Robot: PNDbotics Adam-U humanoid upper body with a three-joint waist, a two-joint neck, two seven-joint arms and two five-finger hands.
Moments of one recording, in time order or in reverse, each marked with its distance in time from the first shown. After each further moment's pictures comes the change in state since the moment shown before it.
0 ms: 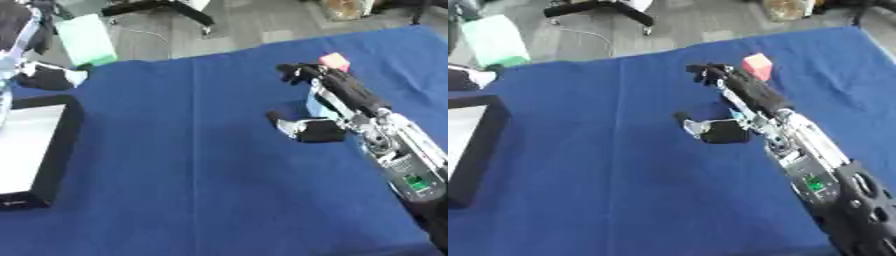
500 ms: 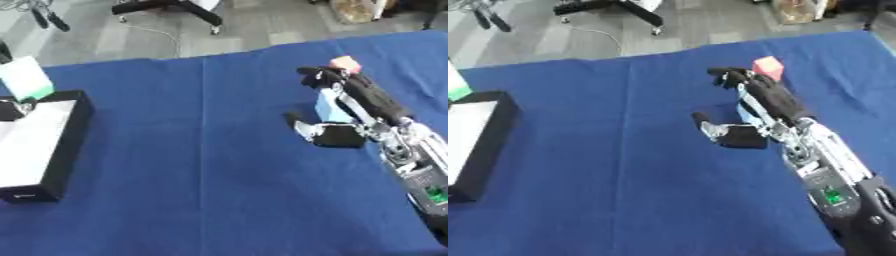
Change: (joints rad) left arm 0.104 0.048 0.115 0.188 -0.073 0.082 0.037; right arm 0.027 0.001 -0.012 -0.011 0.007 -0.004 -0.006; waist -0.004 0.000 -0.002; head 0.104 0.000
